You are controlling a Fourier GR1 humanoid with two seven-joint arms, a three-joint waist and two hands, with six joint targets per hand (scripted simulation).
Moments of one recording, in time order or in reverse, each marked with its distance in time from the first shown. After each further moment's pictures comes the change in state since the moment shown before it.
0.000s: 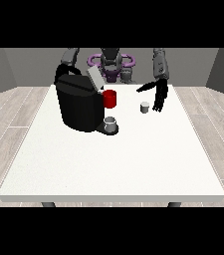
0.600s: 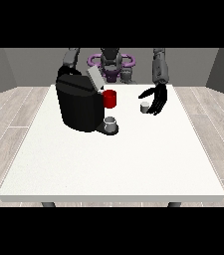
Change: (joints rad) left arm -0.034 0.021 -0.048 0.160 -0.153 0.069 -0.051; right arm -0.019 0.020 0.022 0.043 0.032 -0.028 0.007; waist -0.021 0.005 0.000
